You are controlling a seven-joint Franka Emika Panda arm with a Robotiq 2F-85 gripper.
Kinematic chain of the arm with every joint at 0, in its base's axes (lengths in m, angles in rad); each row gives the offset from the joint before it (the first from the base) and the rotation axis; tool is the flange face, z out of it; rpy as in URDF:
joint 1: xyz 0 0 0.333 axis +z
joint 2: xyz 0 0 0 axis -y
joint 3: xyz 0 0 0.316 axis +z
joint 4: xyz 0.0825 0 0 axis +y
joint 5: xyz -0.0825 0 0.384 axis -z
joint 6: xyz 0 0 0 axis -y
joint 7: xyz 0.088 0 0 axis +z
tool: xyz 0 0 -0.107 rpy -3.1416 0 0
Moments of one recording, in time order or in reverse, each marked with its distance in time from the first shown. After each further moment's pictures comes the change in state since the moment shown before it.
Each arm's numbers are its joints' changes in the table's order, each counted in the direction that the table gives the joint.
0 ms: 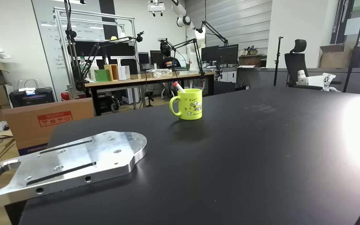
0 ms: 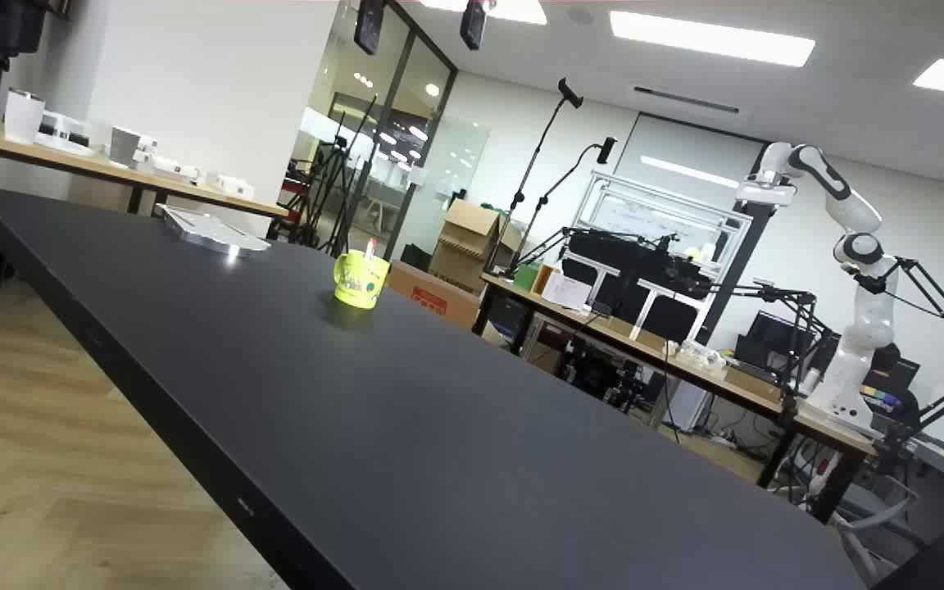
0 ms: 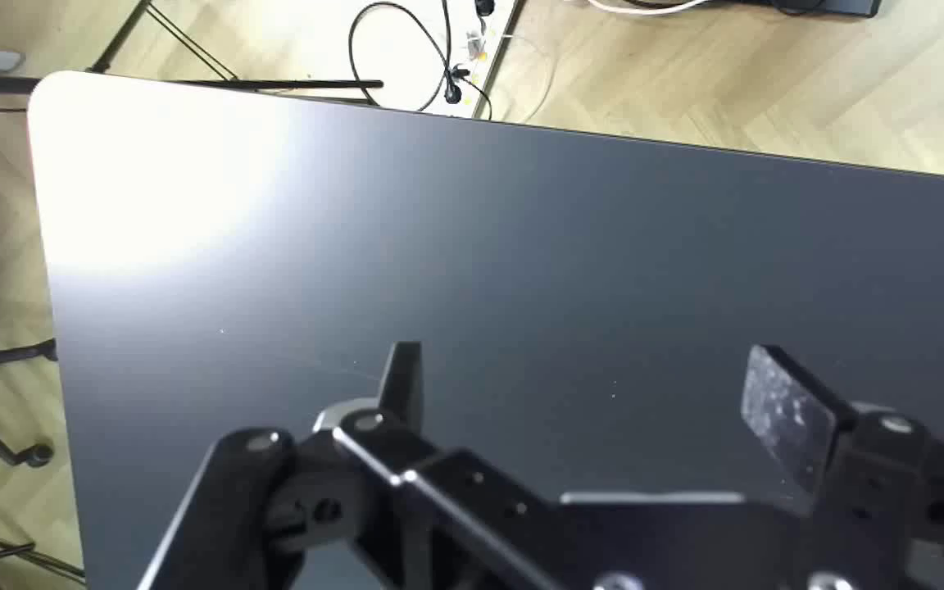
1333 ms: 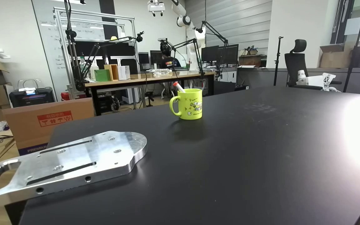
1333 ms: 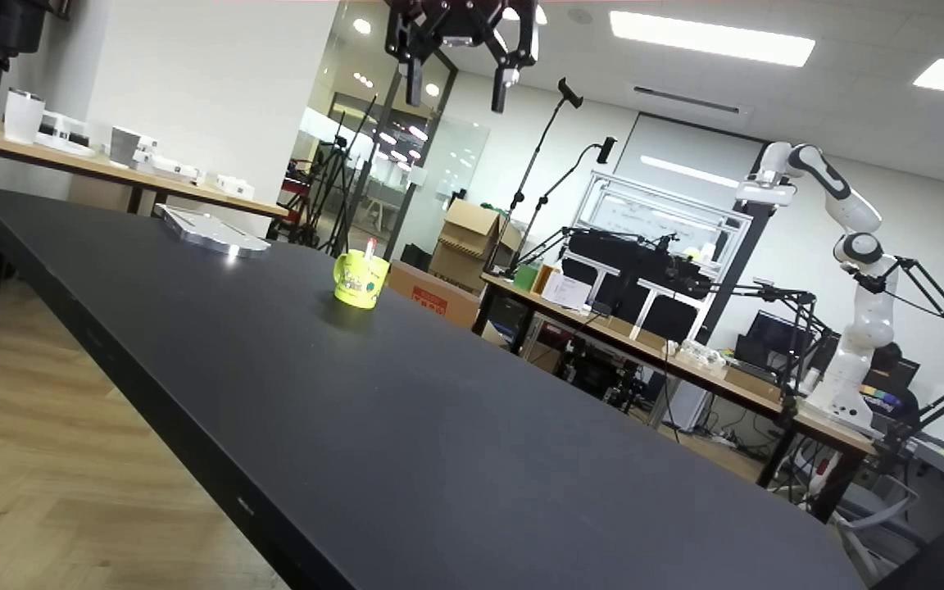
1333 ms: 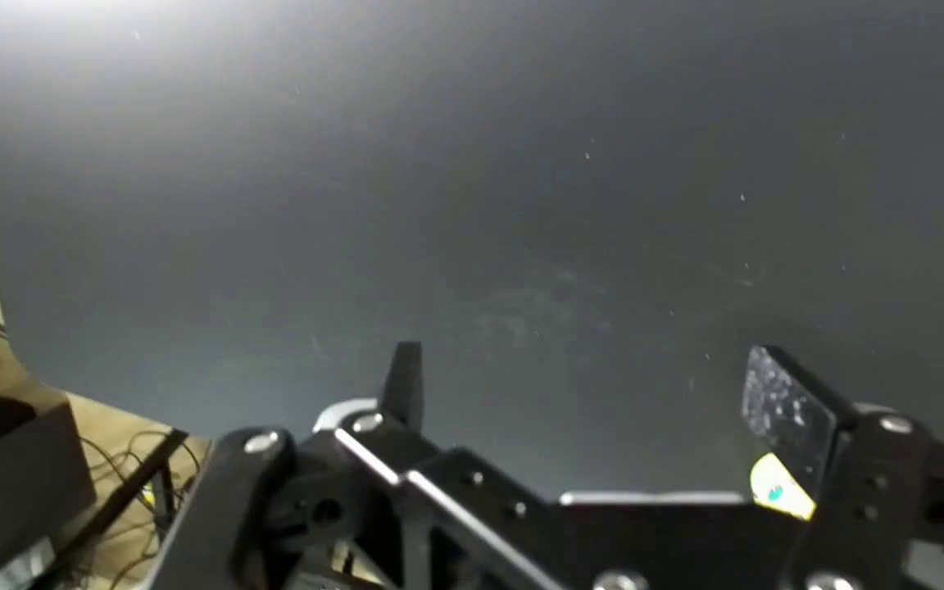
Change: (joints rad) arm 0.071 -0.189 -0.016 -0.079 -0.077 0.373 0.104
